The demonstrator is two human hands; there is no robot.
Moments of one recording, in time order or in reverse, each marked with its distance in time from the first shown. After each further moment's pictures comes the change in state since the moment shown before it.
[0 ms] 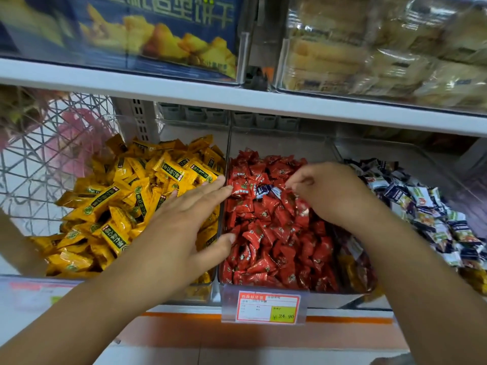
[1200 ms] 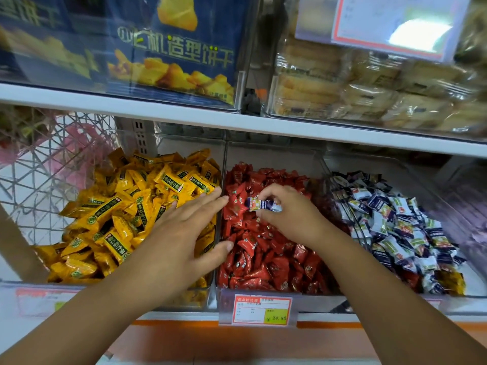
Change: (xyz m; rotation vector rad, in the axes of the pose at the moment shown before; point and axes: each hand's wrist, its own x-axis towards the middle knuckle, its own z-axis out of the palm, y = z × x) left_hand -0.001 -0.002 -0.001 0.000 -0.026 -0.012; right_hand 0.015 0.011 0.049 0.167 -0.009 -0.148
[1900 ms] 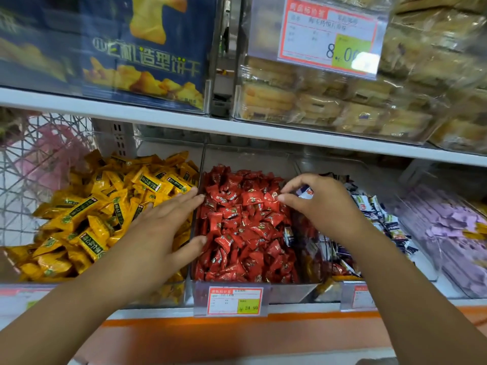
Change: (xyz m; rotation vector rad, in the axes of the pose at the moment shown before) left_hand -0.001 0.009 -0.002 -0.028 -0.004 -0.033; right_hand -0.045 0.018 -0.070 -0.020 0.217 -0.014
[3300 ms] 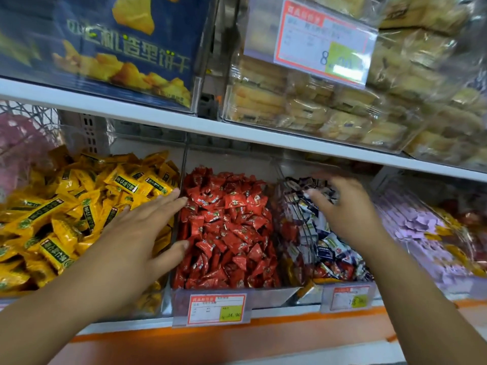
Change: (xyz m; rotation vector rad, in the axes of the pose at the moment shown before) left_hand 0.005 -0.010 0.007 0.023 0.008 0.024; right_hand -0.013 0.034 -0.033 -0.243 0.219 0.157
